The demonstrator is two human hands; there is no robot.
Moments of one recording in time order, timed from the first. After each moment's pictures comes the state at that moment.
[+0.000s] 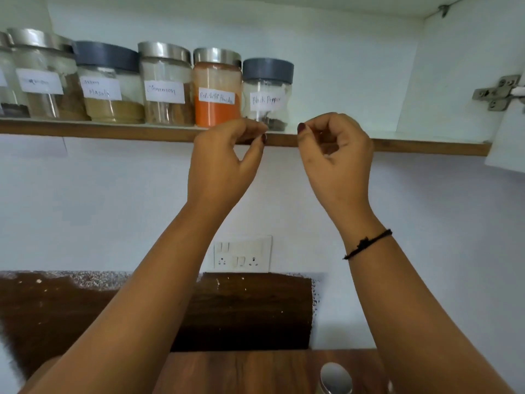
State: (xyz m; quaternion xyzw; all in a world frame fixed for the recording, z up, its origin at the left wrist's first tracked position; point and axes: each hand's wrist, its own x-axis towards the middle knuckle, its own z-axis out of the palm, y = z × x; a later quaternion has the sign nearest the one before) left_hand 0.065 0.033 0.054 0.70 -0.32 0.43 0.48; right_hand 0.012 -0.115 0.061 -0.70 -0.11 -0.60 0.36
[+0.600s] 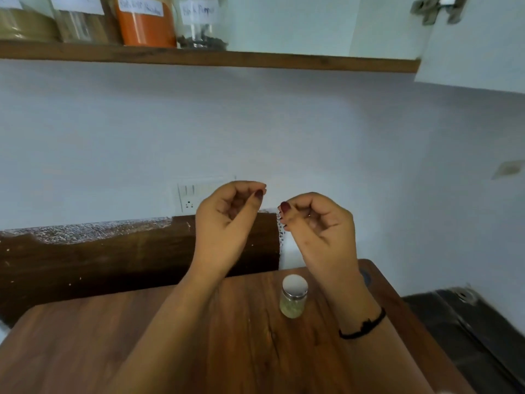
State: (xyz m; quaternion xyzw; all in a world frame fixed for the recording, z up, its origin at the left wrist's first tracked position) left_hand -0.052 -0.004 -0.099 0.66 -0.29 0.12 0.69; right_hand -0.136 -0.123 -0.094 -0.73 -0.01 -0.42 0.53
